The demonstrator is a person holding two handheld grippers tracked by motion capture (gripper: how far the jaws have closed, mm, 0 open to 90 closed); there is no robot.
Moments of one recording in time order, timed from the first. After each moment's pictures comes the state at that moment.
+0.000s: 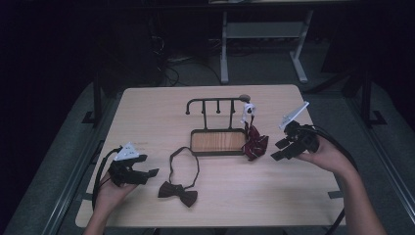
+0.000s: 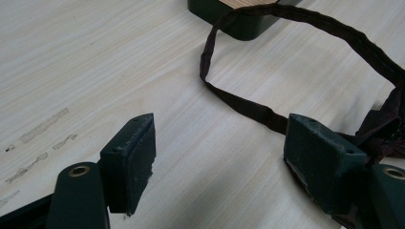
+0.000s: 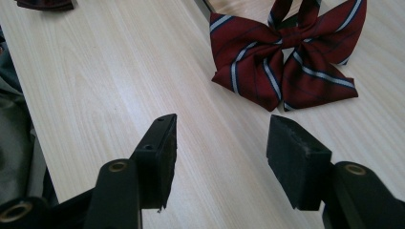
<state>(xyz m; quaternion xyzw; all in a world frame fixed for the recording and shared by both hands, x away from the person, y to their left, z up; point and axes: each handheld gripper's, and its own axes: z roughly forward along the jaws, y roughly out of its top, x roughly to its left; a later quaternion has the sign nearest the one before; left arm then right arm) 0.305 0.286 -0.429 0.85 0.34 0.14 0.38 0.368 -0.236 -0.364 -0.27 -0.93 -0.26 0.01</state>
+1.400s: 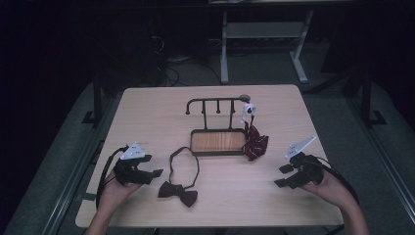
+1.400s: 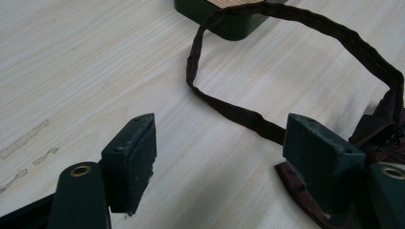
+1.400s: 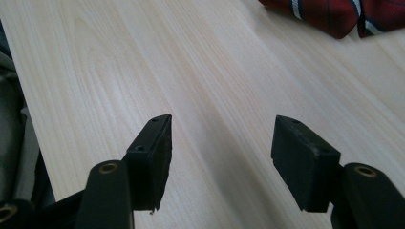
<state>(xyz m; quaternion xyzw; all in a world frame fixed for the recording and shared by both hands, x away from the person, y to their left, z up) 0.308 0.272 -0.428 0.86 0.32 0.14 0.37 0.311 -0.252 -0.427 -0.28 -0.92 -0.28 0.01</state>
